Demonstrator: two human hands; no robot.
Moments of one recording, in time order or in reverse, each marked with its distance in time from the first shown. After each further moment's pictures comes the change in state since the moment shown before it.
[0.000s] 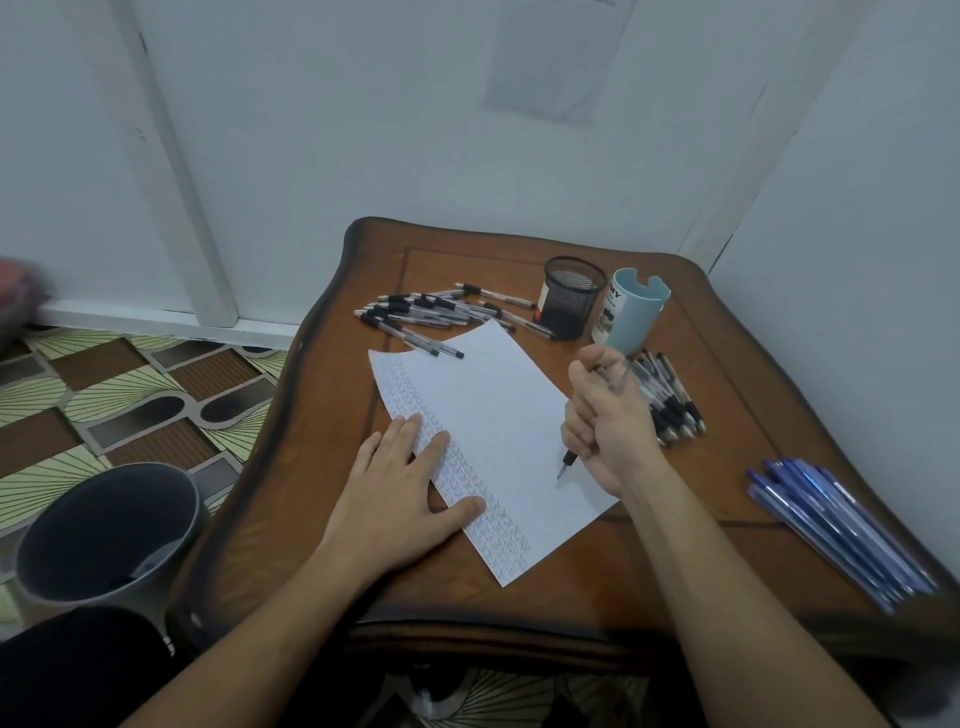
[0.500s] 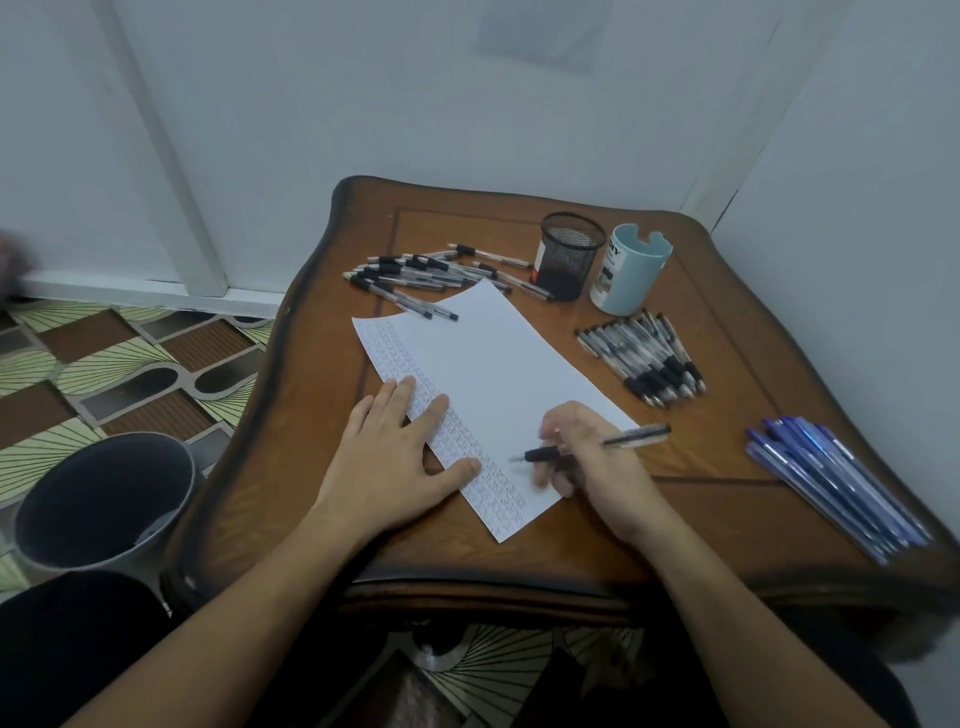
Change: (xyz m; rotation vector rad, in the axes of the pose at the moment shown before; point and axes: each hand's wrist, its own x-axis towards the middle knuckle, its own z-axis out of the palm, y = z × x) left_hand 0.000 0.001 0.000 0.030 -0.009 0.005; right_hand -0.050 0.046 -0.026 -0.334 -0.277 -0.055
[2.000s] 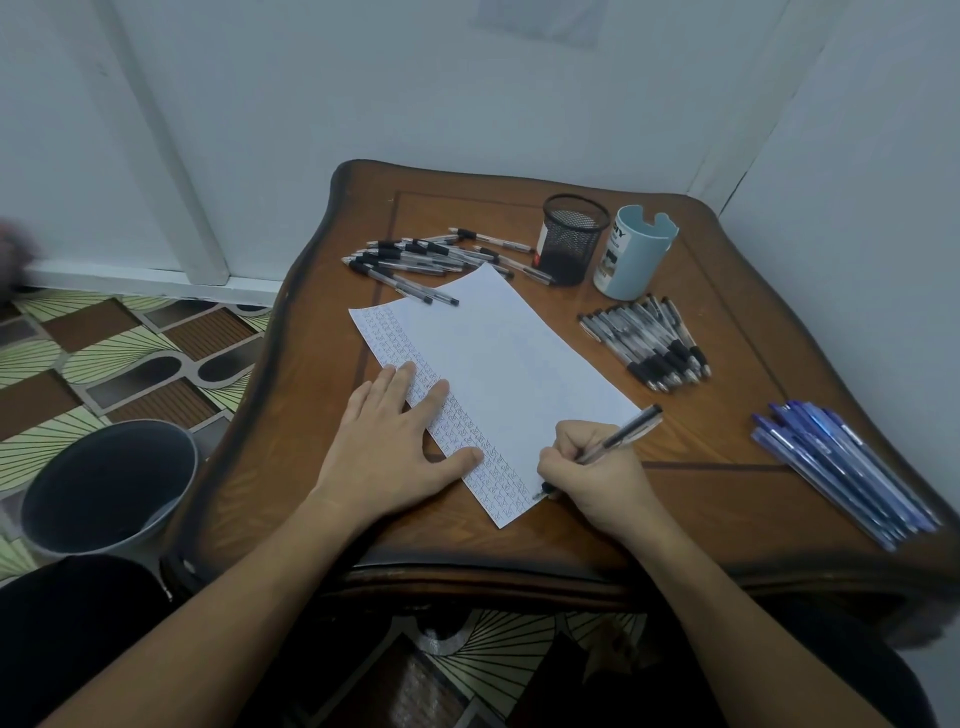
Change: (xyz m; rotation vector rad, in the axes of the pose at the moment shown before) left_hand 0.001 0.001 0.000 0.038 -0.026 -0.005; right_hand -0.008 0.020 0.007 -0.234 0.154 -0.040
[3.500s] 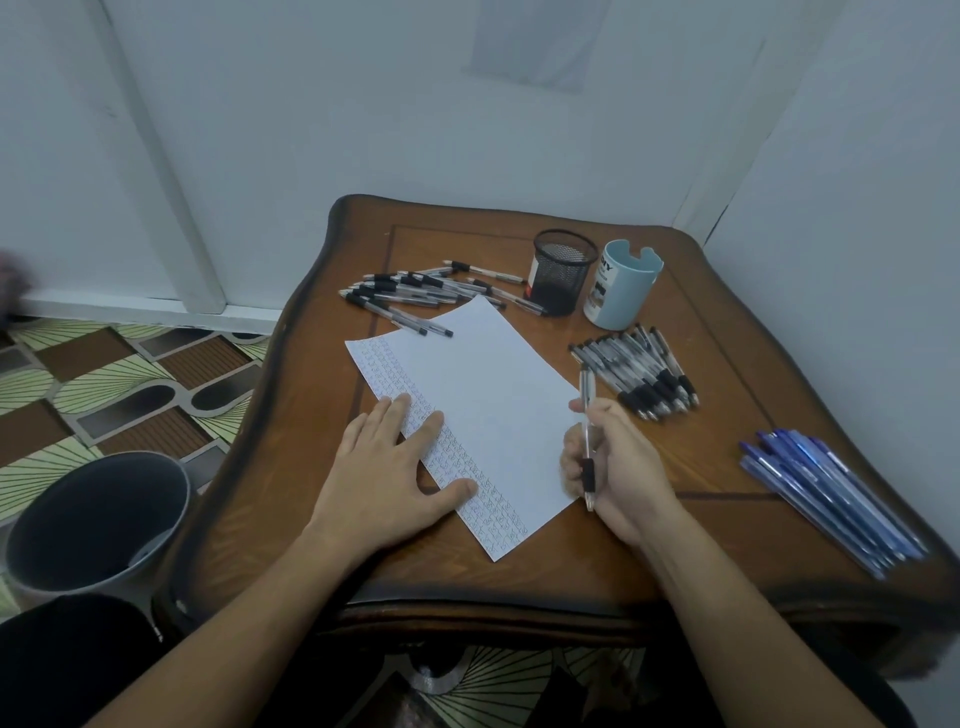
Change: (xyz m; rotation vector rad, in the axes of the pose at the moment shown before) left_hand 0.000 0.000 0.002 -0.024 0.019 -0.004; right_hand 0.022 -0.029 -0.021 0.494 0.088 0.344
